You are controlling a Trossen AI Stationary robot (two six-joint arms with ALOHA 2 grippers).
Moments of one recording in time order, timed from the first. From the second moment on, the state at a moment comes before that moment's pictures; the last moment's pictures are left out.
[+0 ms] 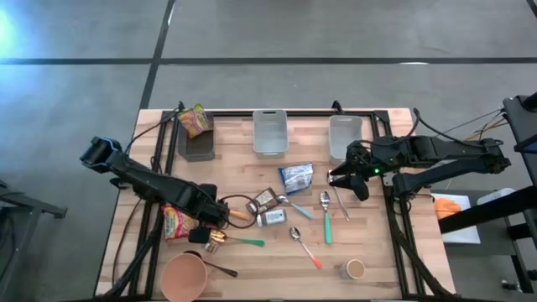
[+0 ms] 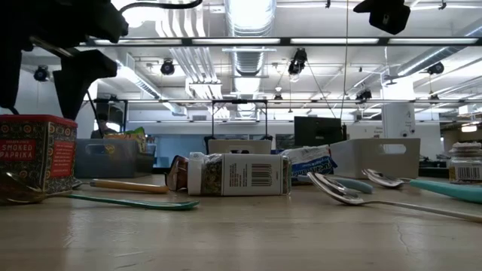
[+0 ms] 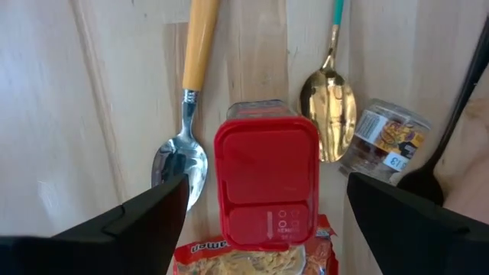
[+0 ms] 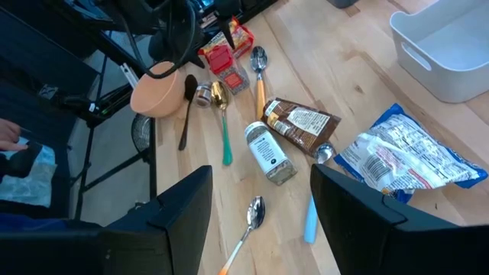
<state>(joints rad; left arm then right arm) -0.41 1.47 1.02 -1.05 0.00 -0.34 0.08 0.89 0.99 -0.65 -0.05 0.64</state>
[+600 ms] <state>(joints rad) -0.41 1.48 0.93 -0.95 0.01 -0.34 0.08 0.89 0.99 -0.65 -0.05 0.64</state>
